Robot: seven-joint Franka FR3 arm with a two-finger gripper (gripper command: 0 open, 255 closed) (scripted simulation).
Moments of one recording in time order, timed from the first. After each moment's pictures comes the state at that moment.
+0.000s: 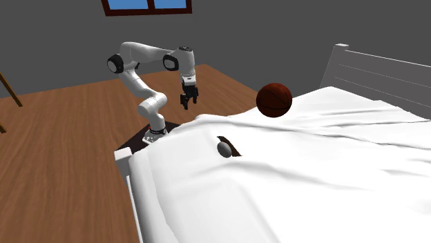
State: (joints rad) arm -0.02 -0.75 -0.05 -2.41 -0.06 1.69 0.08
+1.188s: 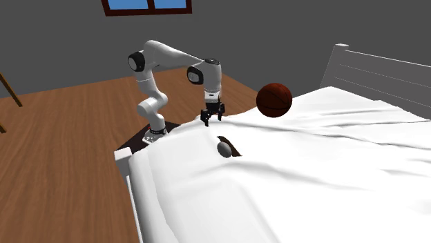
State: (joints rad) arm -0.11 -0.12 -0.11 -1.93 -0.03 1.83 0.29
